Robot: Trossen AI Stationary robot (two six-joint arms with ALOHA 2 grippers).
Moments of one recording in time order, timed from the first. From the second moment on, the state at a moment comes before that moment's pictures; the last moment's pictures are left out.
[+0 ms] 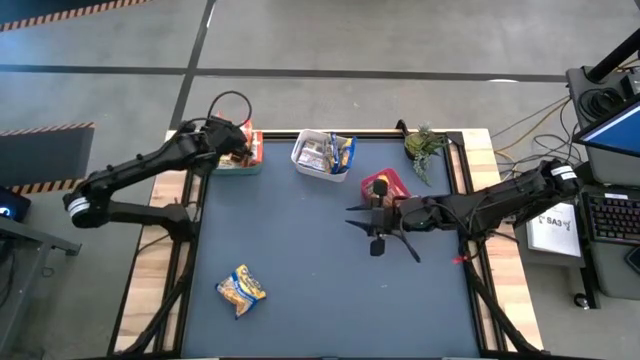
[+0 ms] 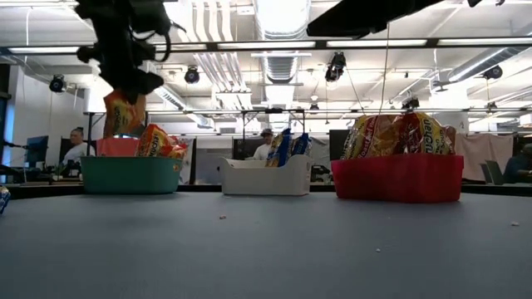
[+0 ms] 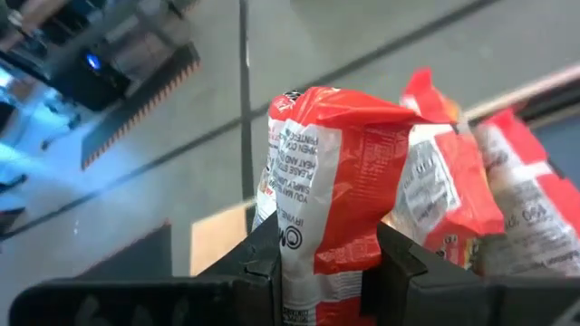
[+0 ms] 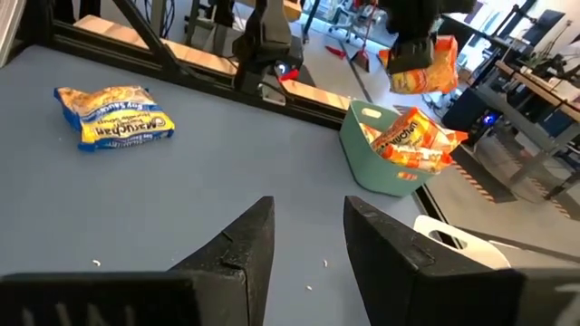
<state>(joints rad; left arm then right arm) 0.56 1.10 0.97 -0.92 -0.90 -0.38 0.20 1.25 0.78 0.19 0.34 -0.26</state>
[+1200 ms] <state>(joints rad) 0.62 1.29 0.98 -0.94 -0.69 -0.32 0.20 1.26 0.78 0.18 0.34 -0.26</state>
